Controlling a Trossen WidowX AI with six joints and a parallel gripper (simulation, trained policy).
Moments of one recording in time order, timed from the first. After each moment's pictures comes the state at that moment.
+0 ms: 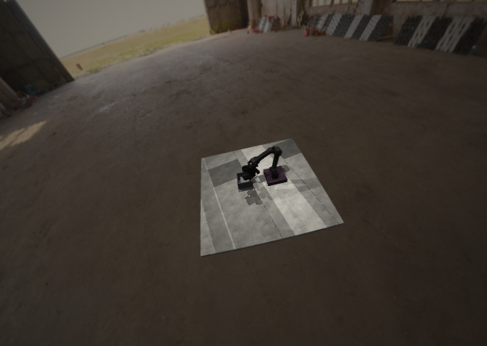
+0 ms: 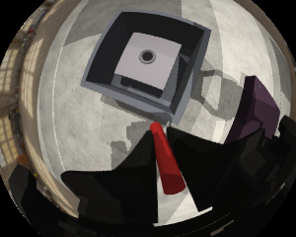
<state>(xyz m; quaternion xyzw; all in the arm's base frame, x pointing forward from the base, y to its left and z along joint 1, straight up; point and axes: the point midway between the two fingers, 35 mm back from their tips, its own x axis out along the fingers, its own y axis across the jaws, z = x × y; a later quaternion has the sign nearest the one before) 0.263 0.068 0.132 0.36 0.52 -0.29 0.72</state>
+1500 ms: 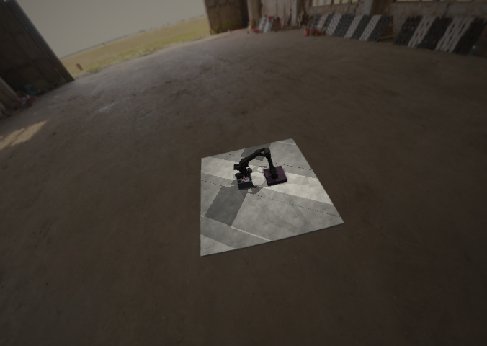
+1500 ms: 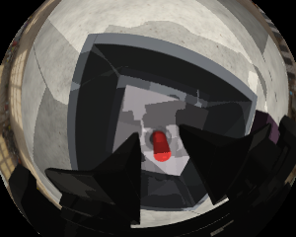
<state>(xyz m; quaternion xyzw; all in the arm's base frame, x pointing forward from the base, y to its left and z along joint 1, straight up) 0.339 -0.023 0.069 0.36 0.54 -0.35 0.68</state>
